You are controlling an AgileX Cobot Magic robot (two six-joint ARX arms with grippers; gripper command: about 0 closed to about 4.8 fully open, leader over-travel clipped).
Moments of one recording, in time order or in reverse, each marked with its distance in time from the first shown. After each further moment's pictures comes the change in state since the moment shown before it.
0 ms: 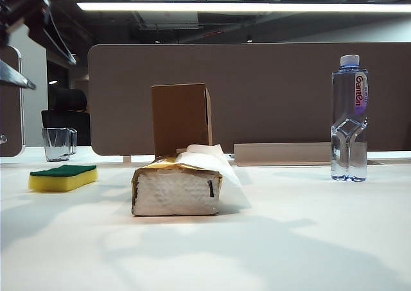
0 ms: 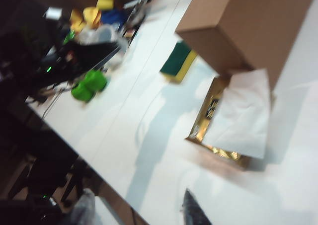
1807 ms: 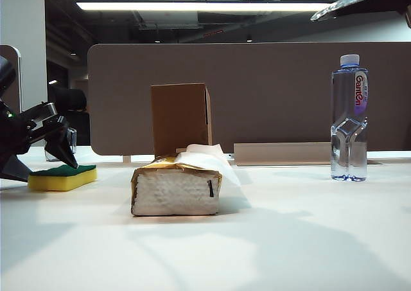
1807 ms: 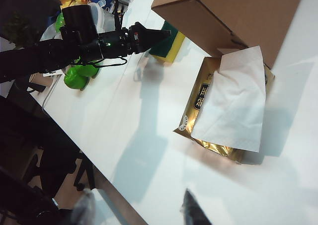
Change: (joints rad) left arm 0.074 0.652 0.291 0.019 -0.021 0.152; right arm 0.010 0.191 0.006 0.060 -0.042 0.000
